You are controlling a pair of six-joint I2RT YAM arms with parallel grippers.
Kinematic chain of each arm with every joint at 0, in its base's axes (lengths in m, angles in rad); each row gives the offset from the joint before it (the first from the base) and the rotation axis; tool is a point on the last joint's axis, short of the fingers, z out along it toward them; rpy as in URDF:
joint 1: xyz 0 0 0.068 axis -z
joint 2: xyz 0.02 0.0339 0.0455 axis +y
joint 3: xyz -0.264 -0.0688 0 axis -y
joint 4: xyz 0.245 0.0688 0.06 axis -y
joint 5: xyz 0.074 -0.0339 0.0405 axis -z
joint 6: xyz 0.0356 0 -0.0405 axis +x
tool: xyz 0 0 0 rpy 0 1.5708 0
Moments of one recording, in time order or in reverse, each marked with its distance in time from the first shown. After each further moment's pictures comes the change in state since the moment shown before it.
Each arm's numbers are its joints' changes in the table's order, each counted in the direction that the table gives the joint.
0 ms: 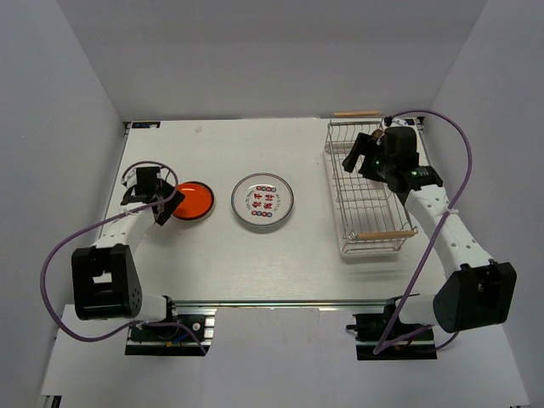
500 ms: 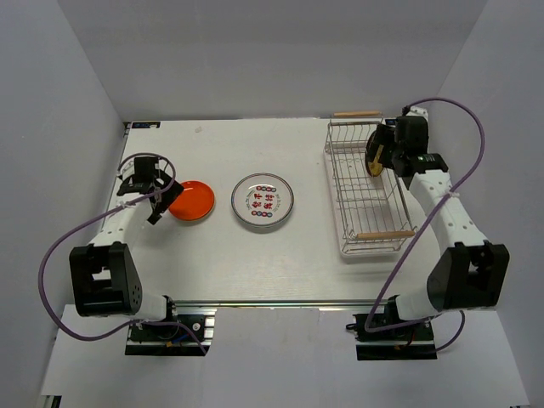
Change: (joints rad) left arm 0.003 0.022 0.122 -0.164 -0.068 0.006; right arm 0.105 0.100 0.089 -0.018 0.220 -0.130
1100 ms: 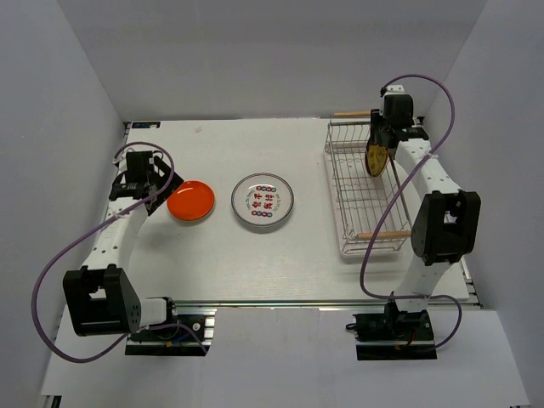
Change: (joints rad) left arm 0.013 -0.121 0.058 -0.041 0.049 0.095; right arm 0.022 0.384 0.293 0.104 0.033 -0.344
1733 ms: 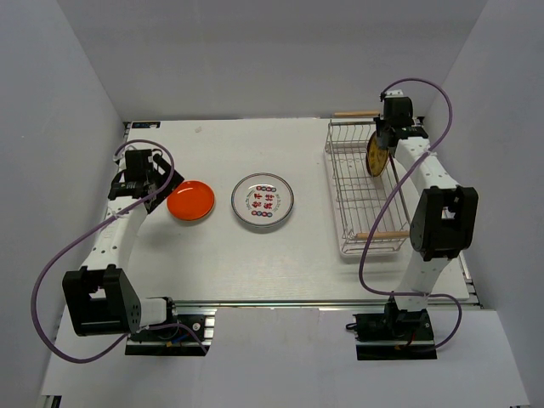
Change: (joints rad) left arm 0.000 -0.001 0.021 0.001 0.025 0.018; right arm 0.015 0.056 0.039 -0.056 0.029 -0.028
